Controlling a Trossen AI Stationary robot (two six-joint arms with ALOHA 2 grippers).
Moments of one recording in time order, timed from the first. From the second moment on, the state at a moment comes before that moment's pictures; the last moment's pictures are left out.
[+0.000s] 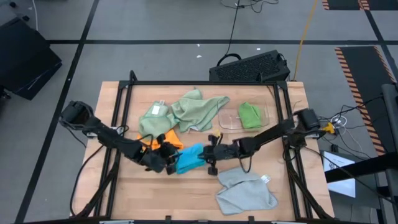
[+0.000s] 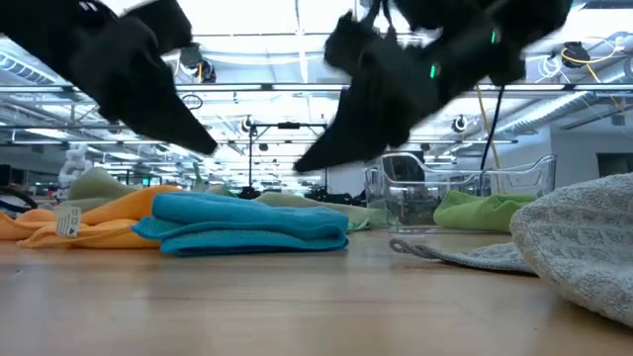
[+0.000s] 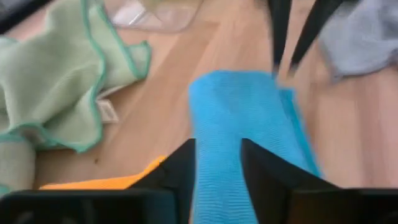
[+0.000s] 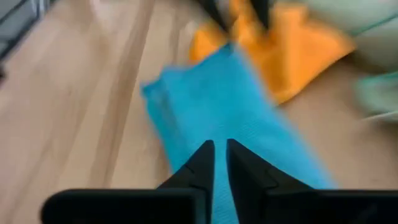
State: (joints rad) left arm -0.48 1.47 0.64 0.03 -0.65 -0.53; right arm 0.24 1.82 0.91 0.33 0.20 0.18
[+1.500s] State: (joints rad) left arm -0.11 1.79 0.86 0.04 0.18 -0.10; right arm 0.21 1.52 0.86 -0.07 0.19 0.03
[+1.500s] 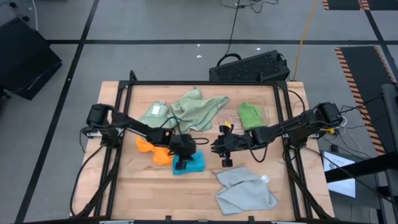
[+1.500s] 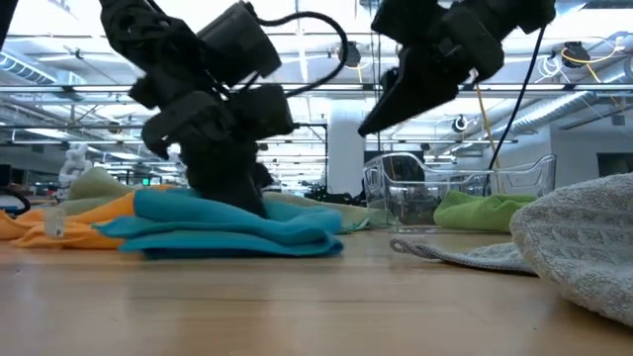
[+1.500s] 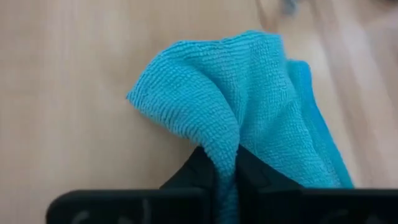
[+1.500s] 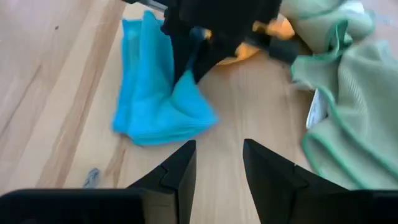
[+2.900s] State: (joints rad) left arm -0.31 1.49 0.86 0.11 -0.42 0.26; right arm 0.14 1.61 0.74 0.60 0.04 0.17
